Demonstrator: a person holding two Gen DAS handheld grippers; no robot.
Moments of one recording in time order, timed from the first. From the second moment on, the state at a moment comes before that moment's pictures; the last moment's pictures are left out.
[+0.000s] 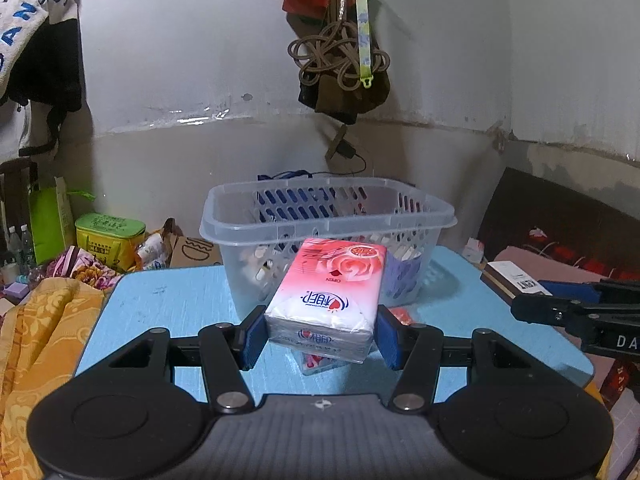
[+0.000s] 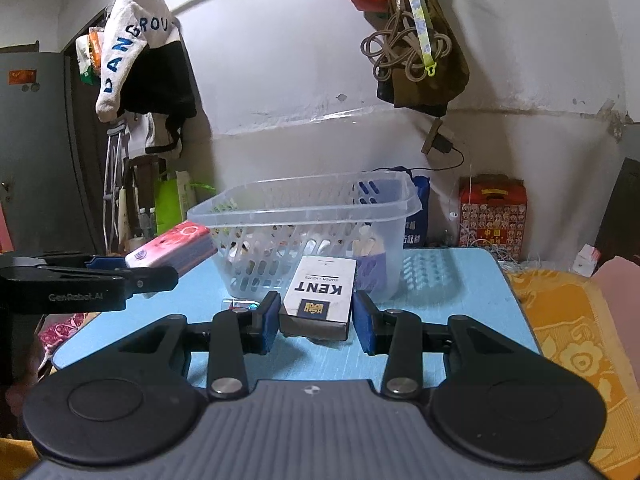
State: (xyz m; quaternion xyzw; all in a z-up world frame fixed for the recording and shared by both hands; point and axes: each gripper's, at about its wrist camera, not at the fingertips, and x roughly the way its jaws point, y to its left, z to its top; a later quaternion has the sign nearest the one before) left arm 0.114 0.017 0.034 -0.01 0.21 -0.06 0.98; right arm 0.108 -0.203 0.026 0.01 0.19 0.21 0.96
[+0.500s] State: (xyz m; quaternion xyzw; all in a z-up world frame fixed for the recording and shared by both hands) left arm 0.108 0.025 0.060 -0.04 0.18 -0.06 0.98; right arm 0.106 -0.206 0.052 0.00 0.15 0.20 0.97
